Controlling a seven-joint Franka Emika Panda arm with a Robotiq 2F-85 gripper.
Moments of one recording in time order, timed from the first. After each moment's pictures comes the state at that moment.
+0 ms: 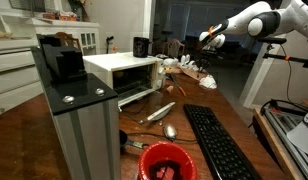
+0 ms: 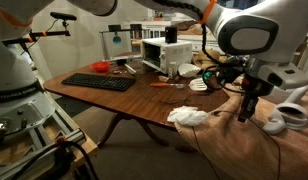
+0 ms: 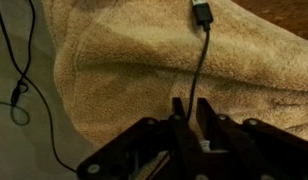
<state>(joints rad) -0.83 1.08 -0.25 -1.00 0.36 2.06 0.32</state>
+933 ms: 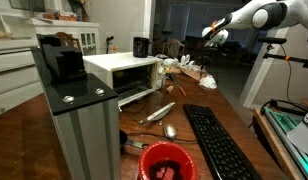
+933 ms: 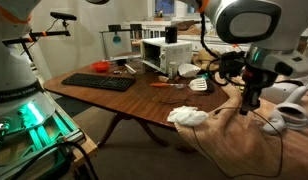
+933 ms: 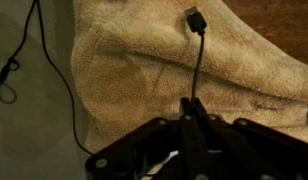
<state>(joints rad) -0.83 0.98 -0.25 -1.12 0.37 2.08 0.15</state>
